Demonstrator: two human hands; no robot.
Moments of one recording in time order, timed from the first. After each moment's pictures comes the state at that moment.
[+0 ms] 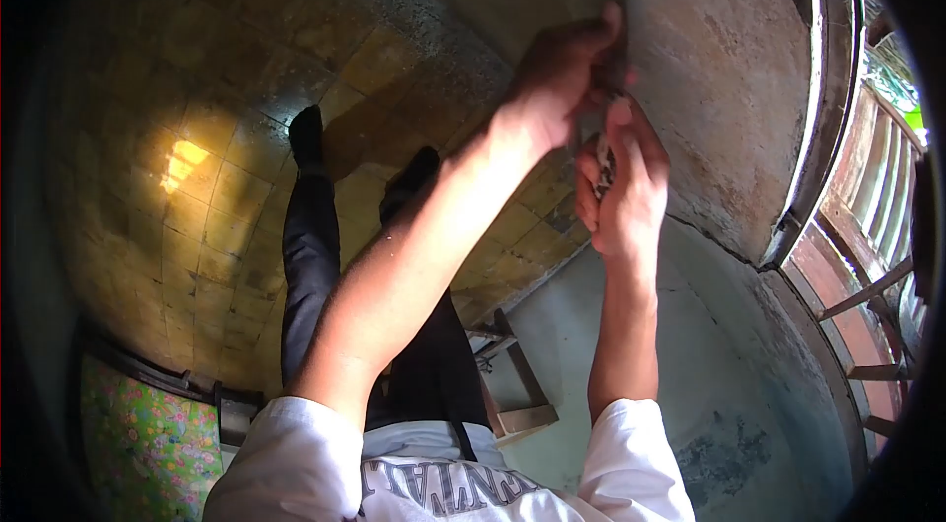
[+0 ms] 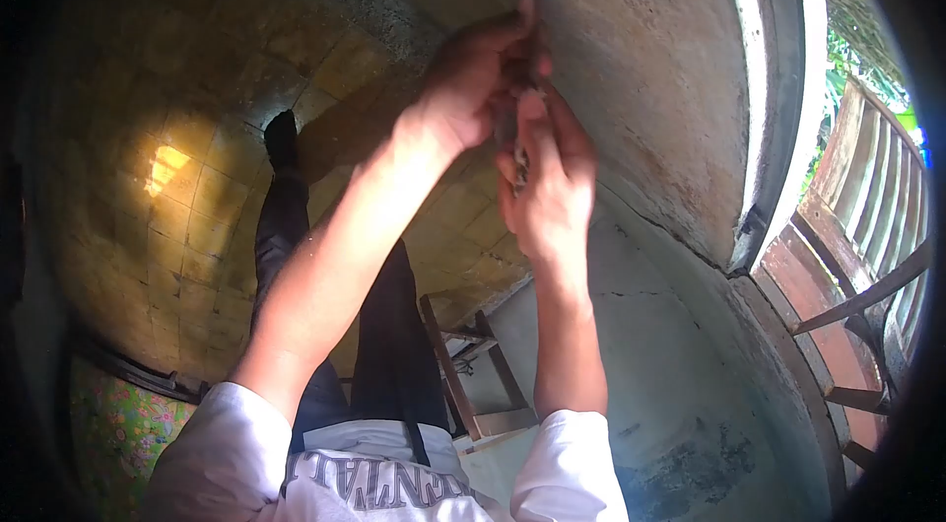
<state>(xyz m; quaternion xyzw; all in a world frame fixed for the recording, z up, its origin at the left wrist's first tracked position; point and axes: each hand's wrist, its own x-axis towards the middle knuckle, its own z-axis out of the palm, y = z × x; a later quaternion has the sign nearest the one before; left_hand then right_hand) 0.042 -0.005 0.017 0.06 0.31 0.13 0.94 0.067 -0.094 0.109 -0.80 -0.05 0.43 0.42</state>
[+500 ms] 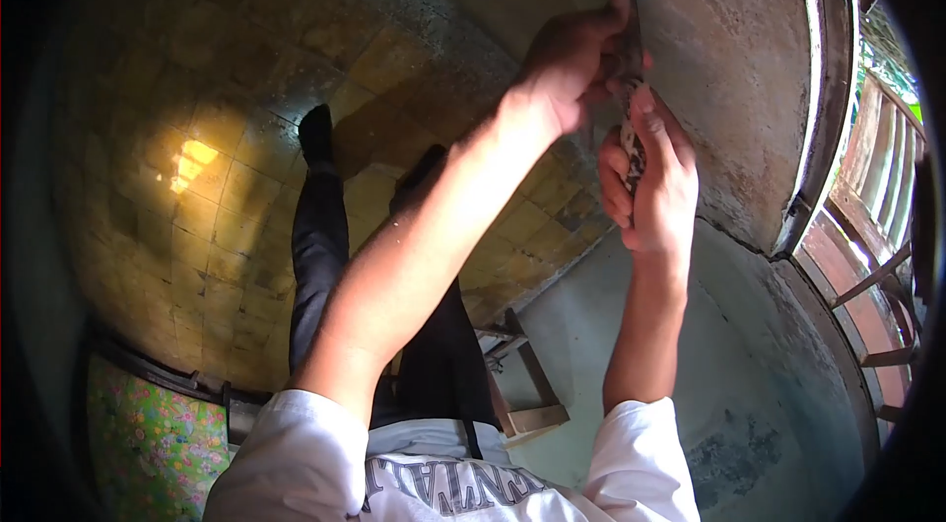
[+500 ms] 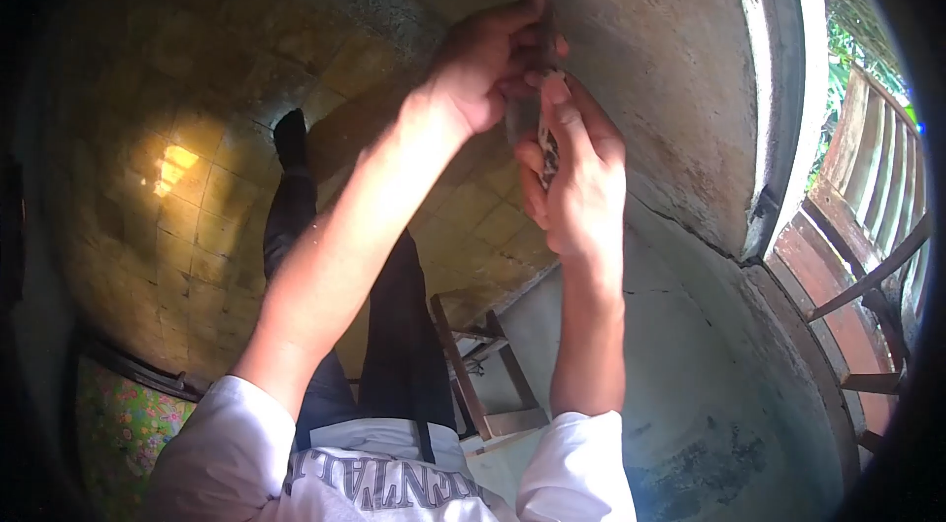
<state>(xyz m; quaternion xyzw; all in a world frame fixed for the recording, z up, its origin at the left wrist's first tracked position) 0.040 -0.003 0.029 0.03 0.31 0.12 0.94 0.069 -0.095 0.134 -0.79 -0.03 0.45 0.40</state>
